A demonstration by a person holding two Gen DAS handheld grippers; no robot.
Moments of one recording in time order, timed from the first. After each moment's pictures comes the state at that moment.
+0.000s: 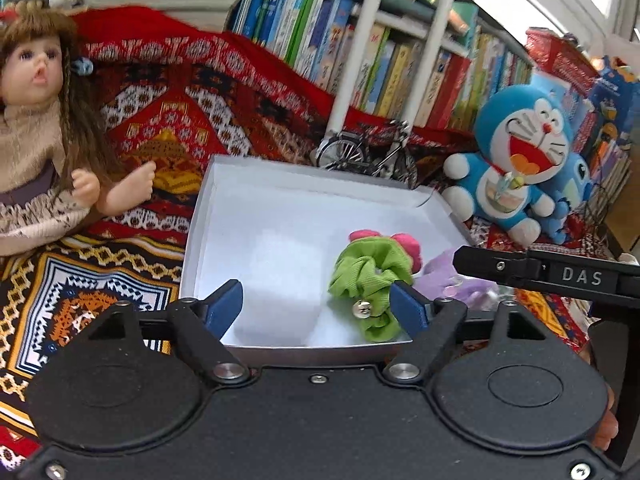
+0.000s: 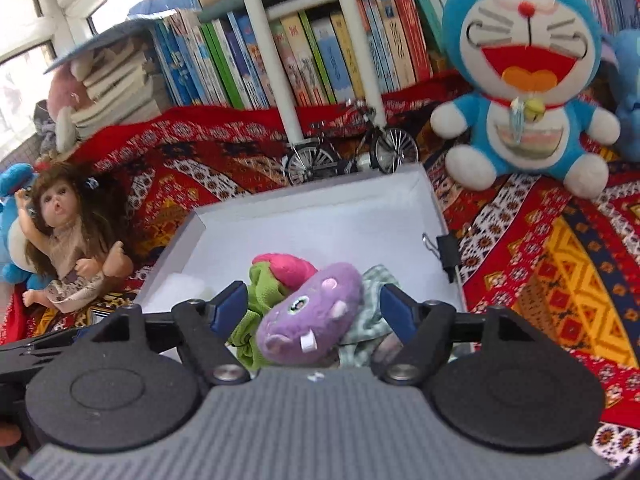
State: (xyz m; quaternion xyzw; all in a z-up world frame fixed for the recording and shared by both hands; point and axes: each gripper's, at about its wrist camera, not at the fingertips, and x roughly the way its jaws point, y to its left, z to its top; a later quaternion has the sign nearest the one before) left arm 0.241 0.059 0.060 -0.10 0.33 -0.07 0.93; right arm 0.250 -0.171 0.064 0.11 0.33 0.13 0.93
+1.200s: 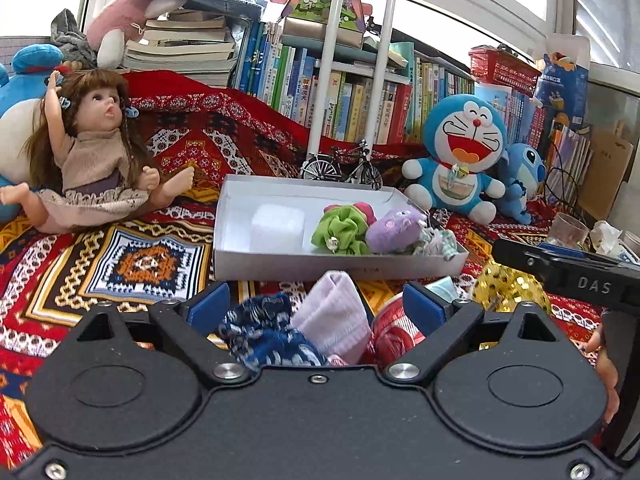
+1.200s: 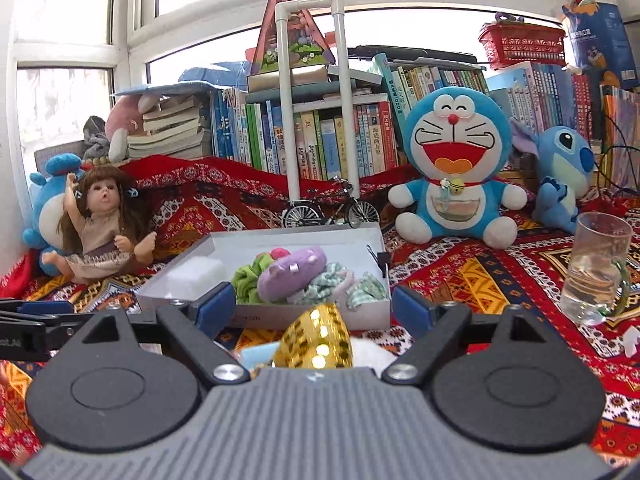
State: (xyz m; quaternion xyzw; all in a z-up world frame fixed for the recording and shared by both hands) left arm 0.078 0.051 0.060 -0.06 0.24 -0.07 0.97; right arm 0.091 -0.191 0.054 0.04 0.17 0.10 0.98
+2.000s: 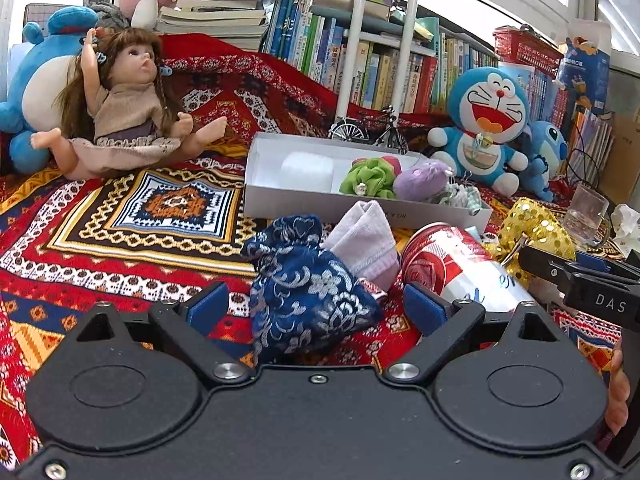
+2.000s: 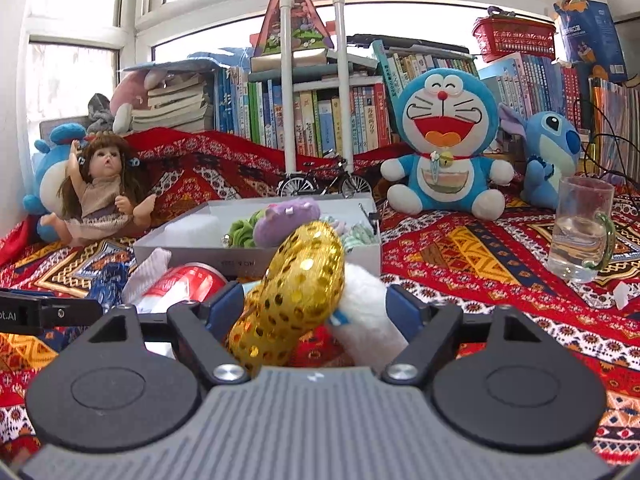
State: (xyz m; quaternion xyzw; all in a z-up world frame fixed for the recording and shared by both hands) left arm 0.054 0.057 0.022 -0.06 0.27 -0.04 0.96; right arm 0.058 -0.190 0.014 0.02 0.17 0.10 0.98
